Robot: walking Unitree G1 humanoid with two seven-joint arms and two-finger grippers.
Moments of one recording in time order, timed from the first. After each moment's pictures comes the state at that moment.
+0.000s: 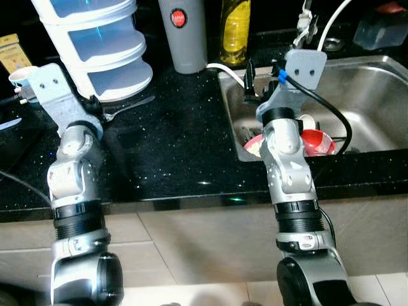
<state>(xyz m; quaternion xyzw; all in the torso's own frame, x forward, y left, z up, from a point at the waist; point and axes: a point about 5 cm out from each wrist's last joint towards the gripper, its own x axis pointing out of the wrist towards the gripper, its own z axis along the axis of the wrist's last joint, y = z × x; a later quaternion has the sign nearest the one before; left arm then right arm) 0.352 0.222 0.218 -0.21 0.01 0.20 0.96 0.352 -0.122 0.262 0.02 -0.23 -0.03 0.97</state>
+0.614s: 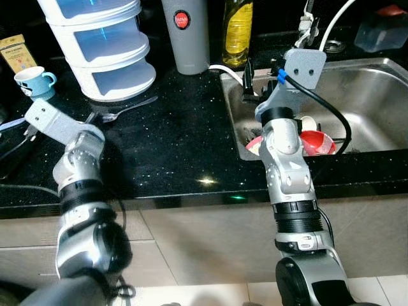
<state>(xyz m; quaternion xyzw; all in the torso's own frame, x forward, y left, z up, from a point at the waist) 0.382 0.238 0.189 -0.42 0.08 0.27 0.86 0.345 -0.122 0.272 0.01 -0.25 -0.02 0.97</state>
